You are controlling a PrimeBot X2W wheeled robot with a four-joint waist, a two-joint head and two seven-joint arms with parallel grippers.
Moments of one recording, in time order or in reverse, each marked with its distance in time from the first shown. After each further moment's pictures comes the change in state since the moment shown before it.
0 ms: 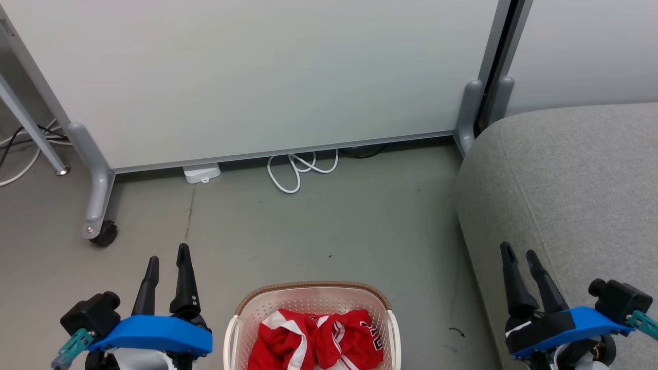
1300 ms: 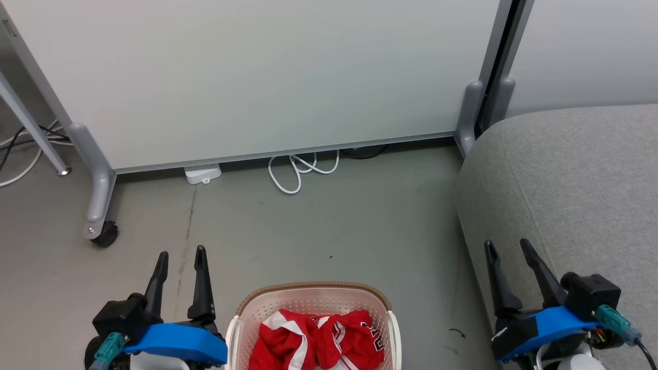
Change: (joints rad) left arm 0.000 -0.003 -0.033 0.037 0.293 -0.018 -0.096; right arm -0.017 -0.002 0.018 0.008 -0.394 0.000 -0.073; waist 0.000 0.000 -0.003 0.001
